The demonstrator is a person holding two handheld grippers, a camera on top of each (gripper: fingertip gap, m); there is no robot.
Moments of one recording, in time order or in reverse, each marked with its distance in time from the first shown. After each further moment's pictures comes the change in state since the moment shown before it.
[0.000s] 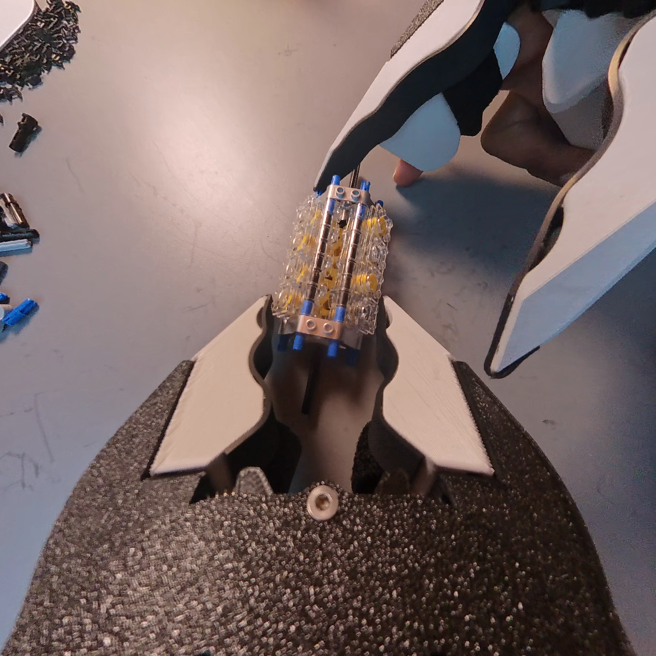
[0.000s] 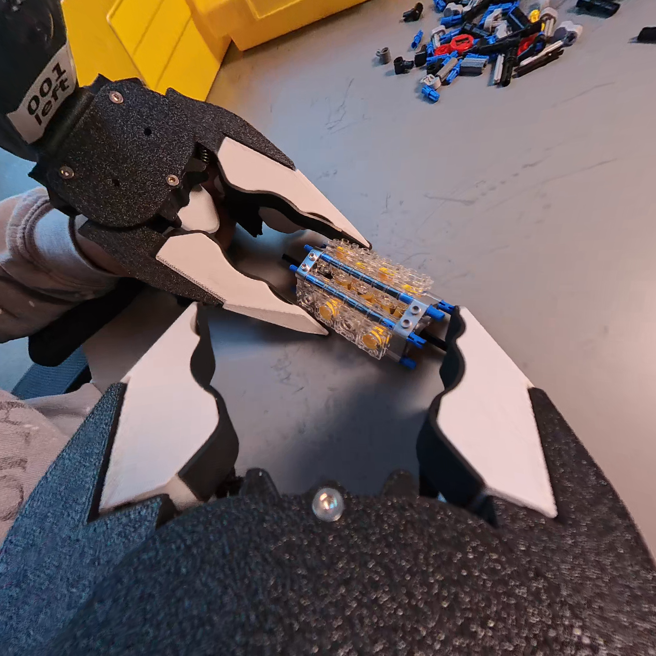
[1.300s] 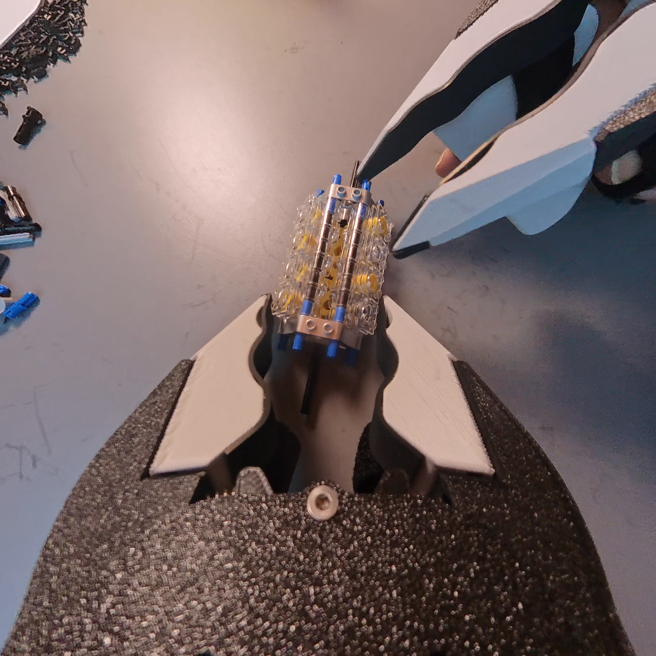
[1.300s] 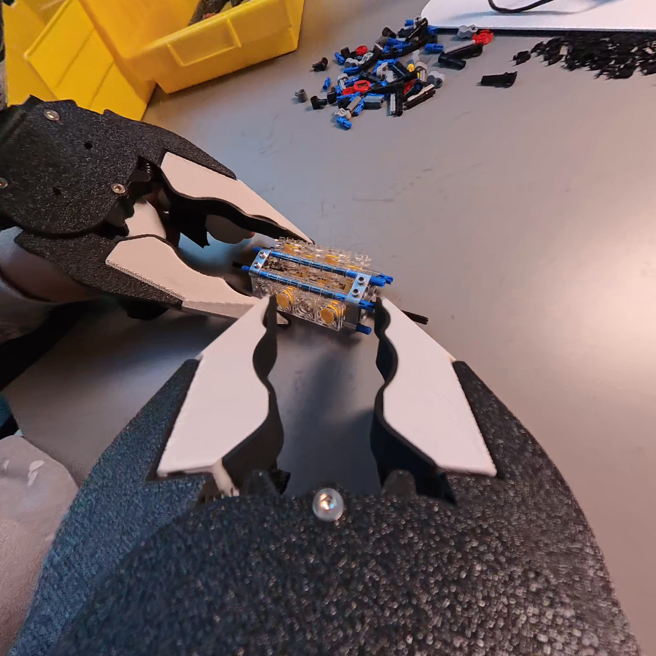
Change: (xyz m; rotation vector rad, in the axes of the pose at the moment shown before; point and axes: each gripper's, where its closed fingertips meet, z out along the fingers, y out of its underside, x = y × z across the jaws) left arm 0.000 0.000 0.000 -0.006 -0.018 -0.017; right arm 0.024 0.002 -0.023 0.113 0.228 0.023
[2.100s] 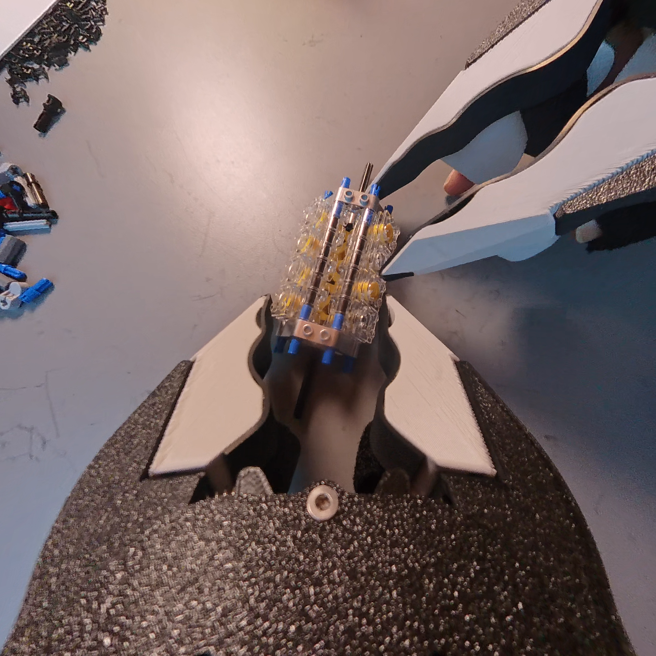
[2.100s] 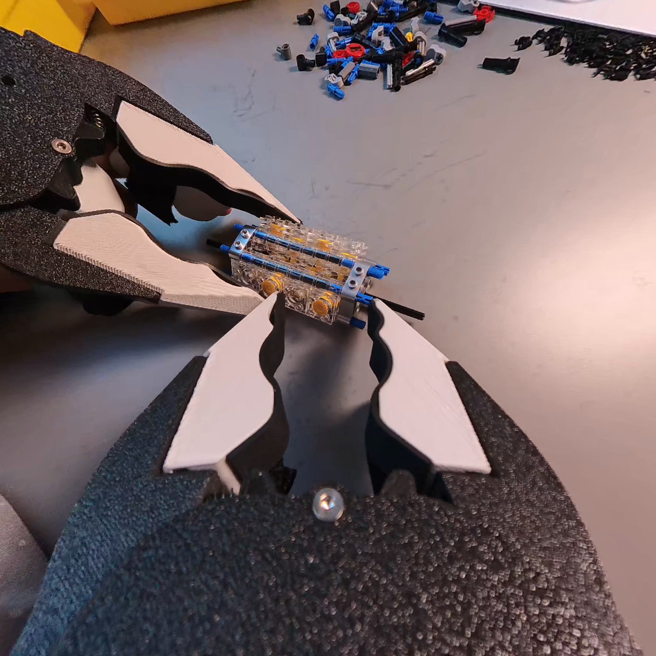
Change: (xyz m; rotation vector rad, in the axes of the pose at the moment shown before) left arm -0.004 0.002 -0.001 -0.014 -0.046 -0.022; right arm 0.001 0.009 0.012 -0.072 0.104 -0.088
